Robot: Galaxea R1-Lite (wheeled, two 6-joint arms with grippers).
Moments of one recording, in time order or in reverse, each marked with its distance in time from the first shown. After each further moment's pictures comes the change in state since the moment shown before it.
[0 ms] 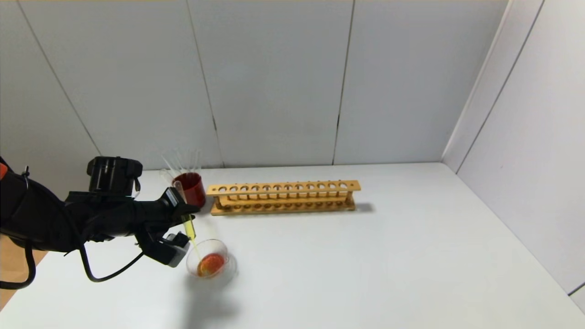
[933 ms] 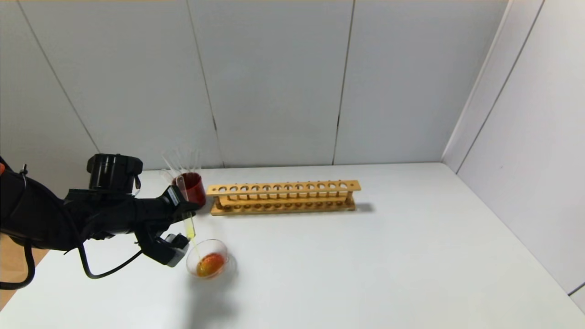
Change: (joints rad) left arm -0.011 -0.010 -0.010 0.000 0.010 0.074; right arm 0.000 0.000 0.000 0.000 0.000 0.000
